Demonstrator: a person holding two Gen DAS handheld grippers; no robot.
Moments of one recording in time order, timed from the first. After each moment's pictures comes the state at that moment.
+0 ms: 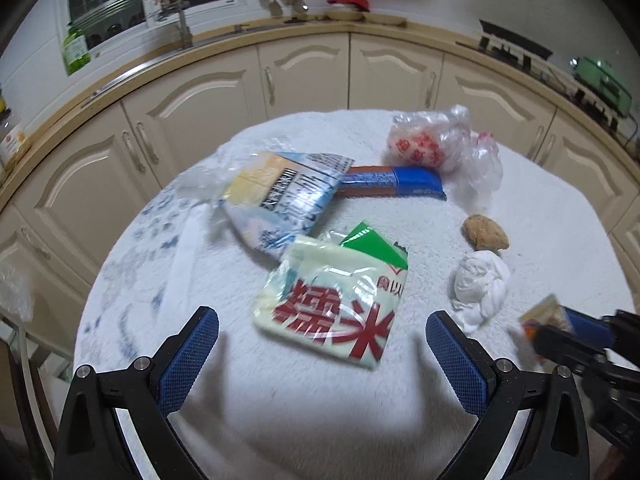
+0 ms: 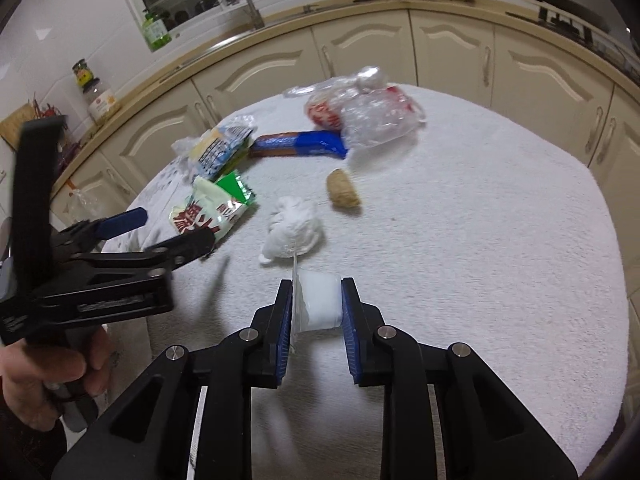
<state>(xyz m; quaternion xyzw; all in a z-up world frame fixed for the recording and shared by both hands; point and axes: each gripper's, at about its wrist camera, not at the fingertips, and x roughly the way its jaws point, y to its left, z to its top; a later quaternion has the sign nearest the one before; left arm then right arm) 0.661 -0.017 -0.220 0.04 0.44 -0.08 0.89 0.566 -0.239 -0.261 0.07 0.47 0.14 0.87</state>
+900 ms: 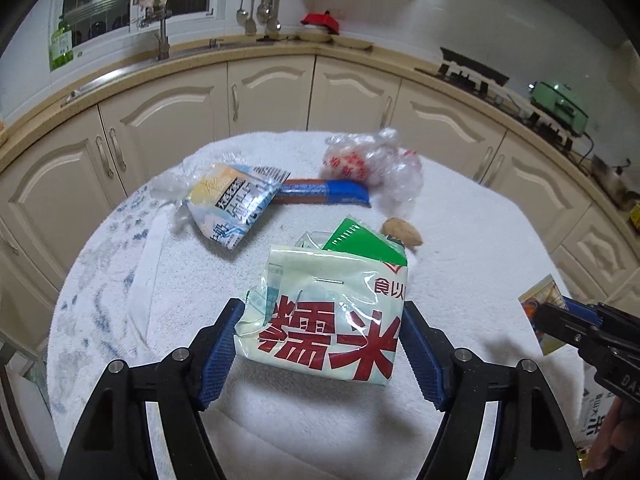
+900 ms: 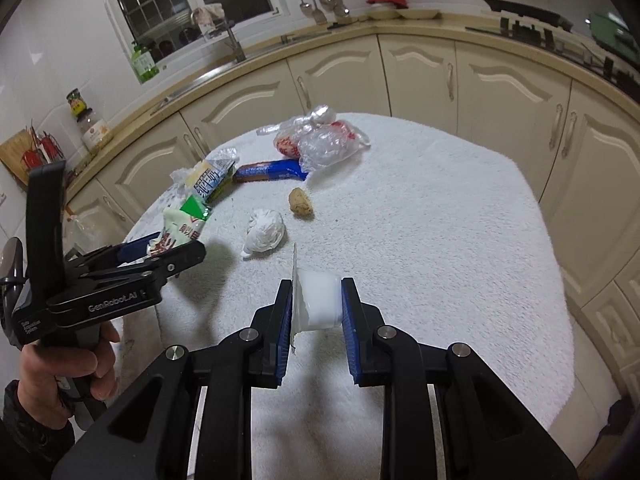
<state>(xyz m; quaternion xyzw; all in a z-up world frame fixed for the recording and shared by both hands) 0.617 -0.019 -0.201 -0.01 0.41 -0.14 0.90 0.516 -0.279 -0.222 0.10 0.43 0.10 0.89</state>
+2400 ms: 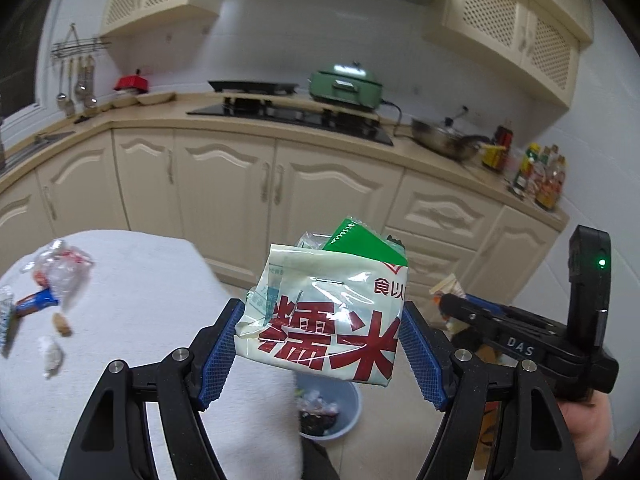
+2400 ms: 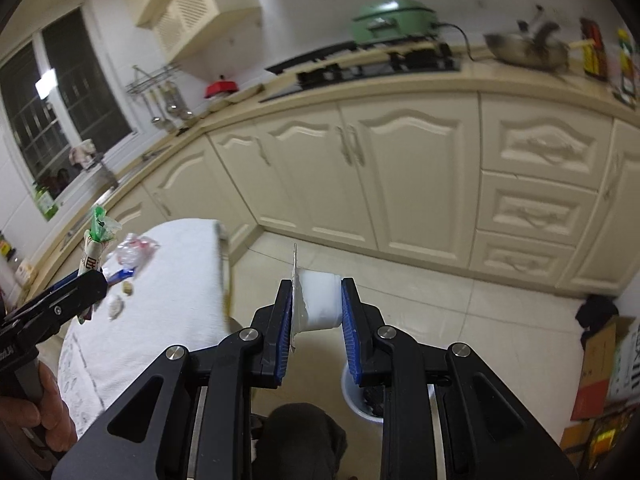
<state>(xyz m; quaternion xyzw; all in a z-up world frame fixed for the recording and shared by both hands) 0.505 -0.233 -0.132 0.04 0.33 -0.40 0.85 0.350 -0.540 -0.184 0.21 0.33 -0.14 0.91</state>
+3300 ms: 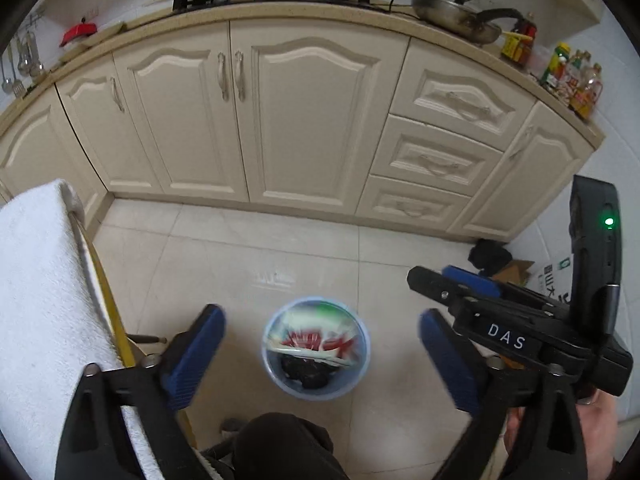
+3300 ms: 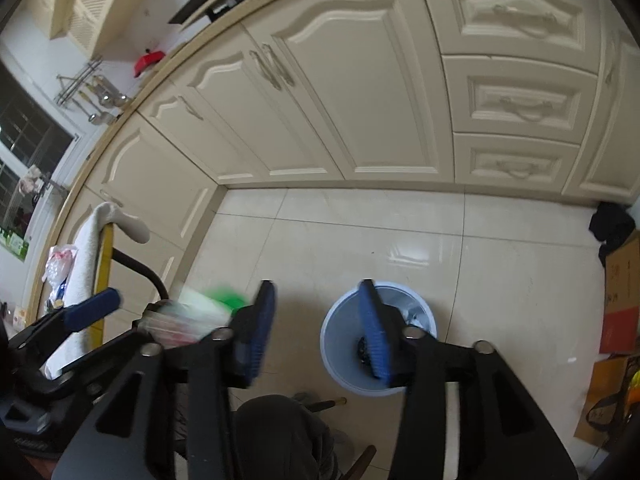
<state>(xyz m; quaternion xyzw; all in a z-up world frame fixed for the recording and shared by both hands) 0.657 -0.474 -0.211 0.16 0.45 -0.38 0.79 0.384 -0.631 -0.315 0.33 0.41 -0.17 0.83</state>
